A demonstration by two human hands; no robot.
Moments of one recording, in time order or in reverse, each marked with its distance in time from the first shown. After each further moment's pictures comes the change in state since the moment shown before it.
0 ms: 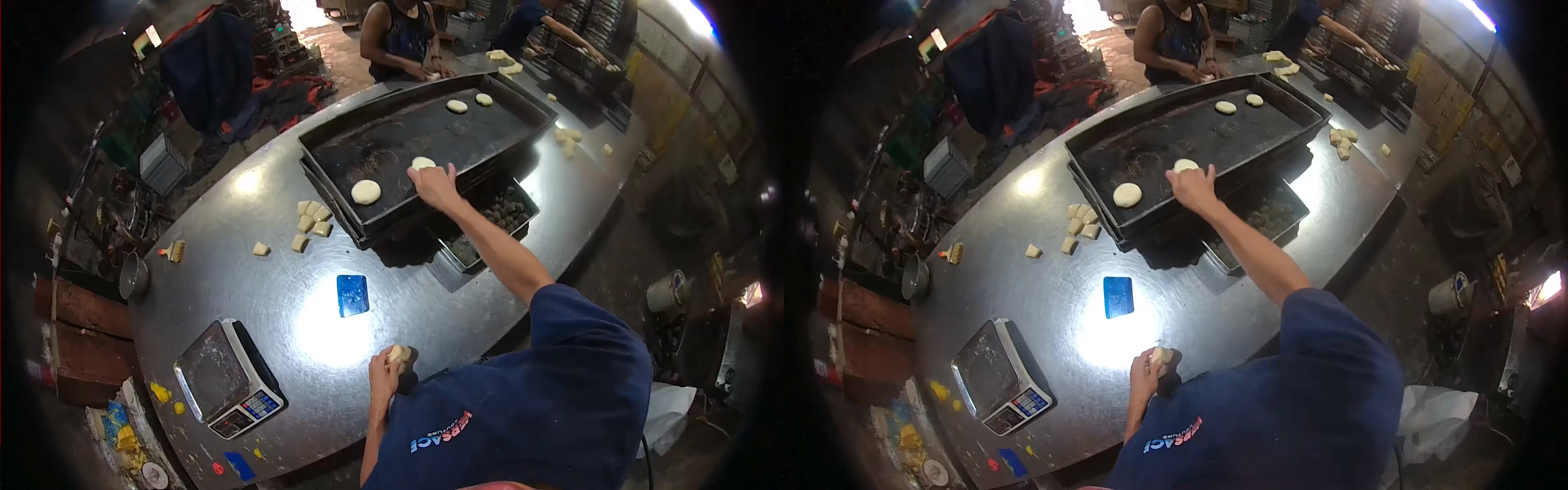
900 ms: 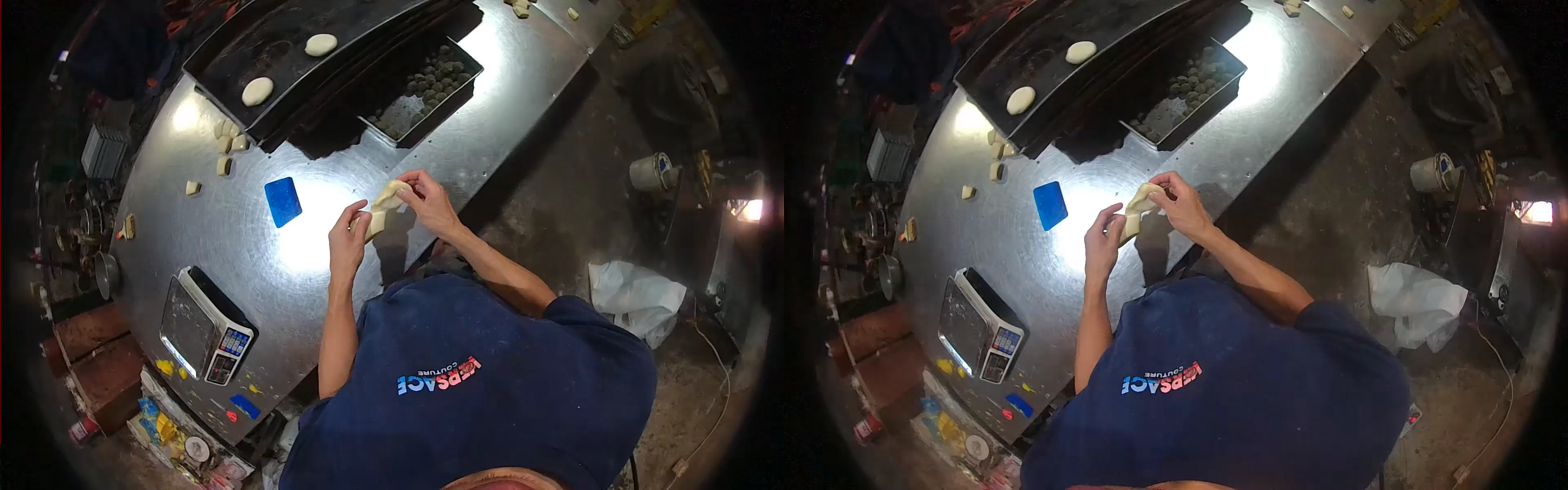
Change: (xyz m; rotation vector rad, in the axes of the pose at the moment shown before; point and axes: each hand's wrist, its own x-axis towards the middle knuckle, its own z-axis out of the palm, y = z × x) left_hand 0.057 0.144 0.033 -0.191 -0.188 -0.024; right_hand -0.335 -0.016 -0.078 1.209 -0.116 0.625
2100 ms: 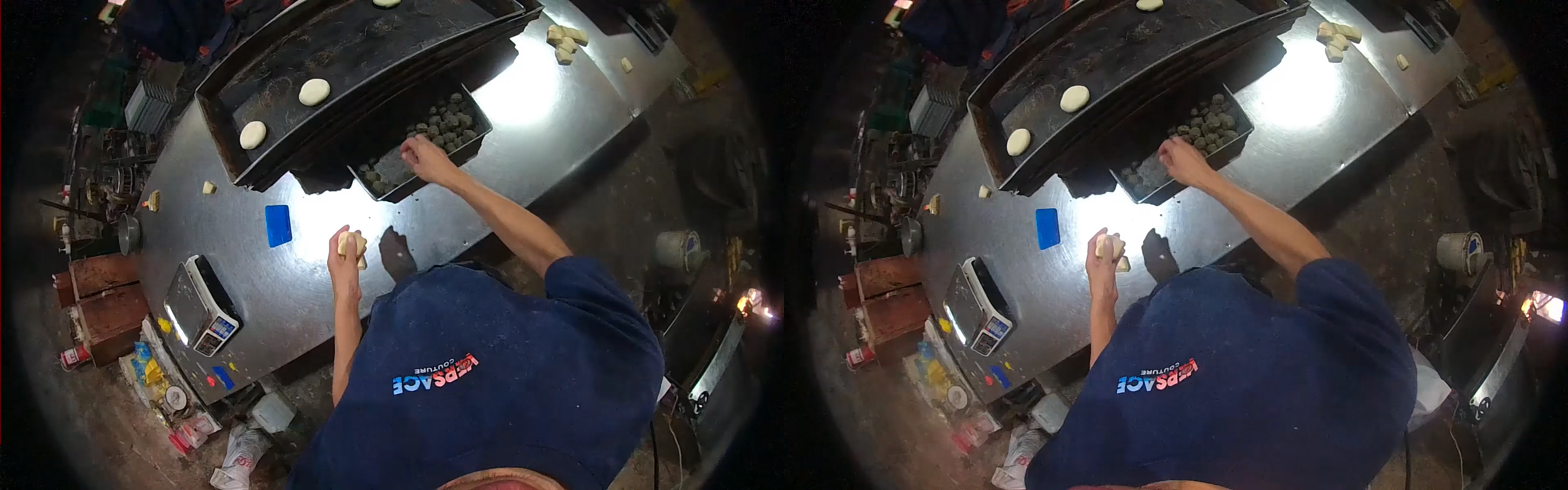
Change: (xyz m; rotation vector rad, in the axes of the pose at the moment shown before) left_hand 0.054 0.051 0.118 -0.427 0.424 -0.264; right_hand 0.252 0.022 -0.145 -0.738 -0.381 -0.290
